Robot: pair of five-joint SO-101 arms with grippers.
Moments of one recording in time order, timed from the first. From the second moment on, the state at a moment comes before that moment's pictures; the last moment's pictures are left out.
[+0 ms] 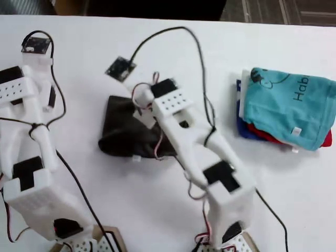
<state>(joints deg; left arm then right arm) -29.5 14.9 -7.8 75.6 -22.1 -33.2 21.7 -8.4 68.3 27.1</state>
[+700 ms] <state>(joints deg) -29.5 14.9 -7.8 75.6 -22.1 -31.3 30.7 -15.5 88.0 32.5</state>
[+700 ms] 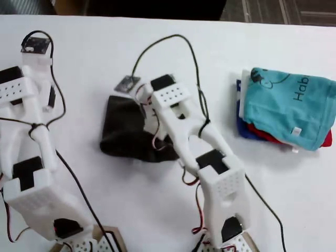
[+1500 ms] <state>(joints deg) -29.5 14.9 -7.8 75.6 -22.1 -31.3 8.2 10.0 66.6 32.7</state>
